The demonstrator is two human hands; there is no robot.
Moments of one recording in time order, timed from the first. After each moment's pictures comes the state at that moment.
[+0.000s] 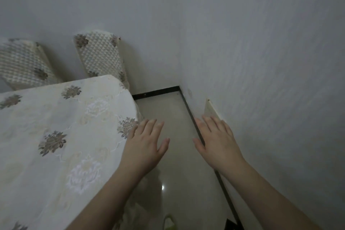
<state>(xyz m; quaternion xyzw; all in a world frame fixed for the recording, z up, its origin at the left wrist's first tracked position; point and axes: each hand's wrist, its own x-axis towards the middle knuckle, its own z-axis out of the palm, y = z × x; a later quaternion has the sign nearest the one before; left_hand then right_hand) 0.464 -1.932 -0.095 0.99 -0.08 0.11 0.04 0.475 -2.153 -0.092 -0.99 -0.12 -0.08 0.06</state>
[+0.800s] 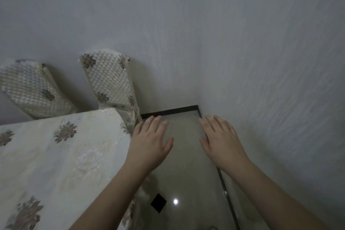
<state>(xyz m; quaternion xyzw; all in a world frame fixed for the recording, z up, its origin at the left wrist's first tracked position) 0.808 -1.917 -0.077 0.99 -0.03 0.10 0.00 0.842 -2.136 -0.089 -0.97 -0.18 -0.09 0.10</state>
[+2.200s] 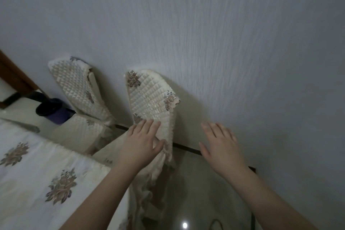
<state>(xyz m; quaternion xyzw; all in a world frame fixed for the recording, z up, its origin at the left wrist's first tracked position) 1.232 -1.650 -0.102 0.97 0.22 0.07 -0.03 1.367 -1.859 -0.103 -0.91 -0.39 -0.03 0.14</state>
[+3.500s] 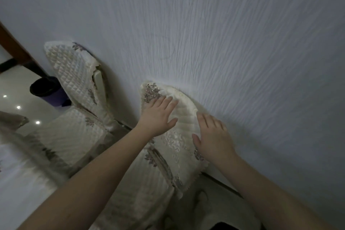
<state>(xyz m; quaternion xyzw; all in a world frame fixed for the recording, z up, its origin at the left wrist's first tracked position) 1.435 -1.344 -0.161 0.99 0.16 0.04 -0.01 1.524 -1.548 -0.132 -0.88 -0.47 -0.01 0.08</state>
